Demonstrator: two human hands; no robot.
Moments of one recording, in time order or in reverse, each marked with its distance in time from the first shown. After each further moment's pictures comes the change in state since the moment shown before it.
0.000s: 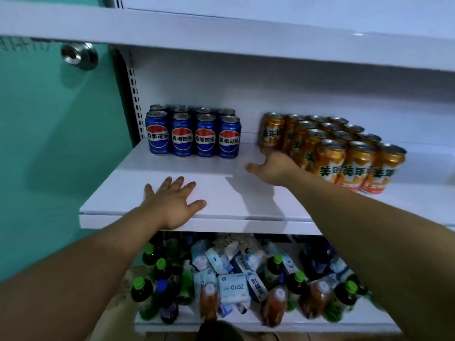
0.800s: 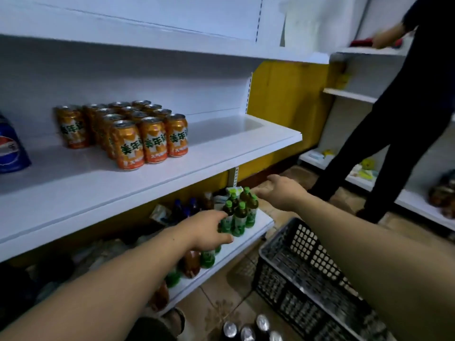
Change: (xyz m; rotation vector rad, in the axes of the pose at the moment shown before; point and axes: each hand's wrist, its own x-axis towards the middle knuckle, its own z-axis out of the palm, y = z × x) left_hand -0.093 0.357 0.084 -0.105 -0.342 0.886; right_hand -0.296 0.280 -0.095 -0.068 0.221 0.689
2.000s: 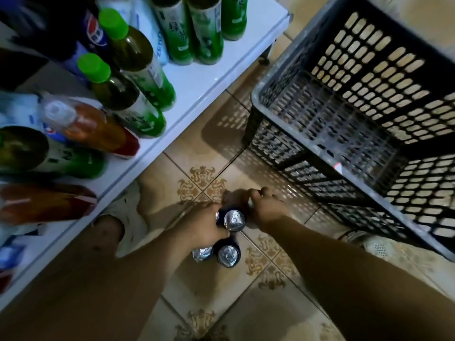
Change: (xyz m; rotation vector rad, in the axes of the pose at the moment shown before) left_hand 0.194 -0.095 0.403 -0.188 -0.604 -0.299; right_hand 0.048 0.261 0.478 -0.086 -0.783 0.232
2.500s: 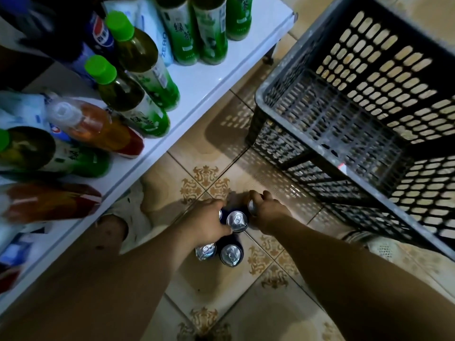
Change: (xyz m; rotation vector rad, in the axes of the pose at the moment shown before) left_hand 0.014 -0.006 0.003 -0.015 0.002 0.019; right_hand 0.009 0.004 0.013 0.021 -0.024 -0.026
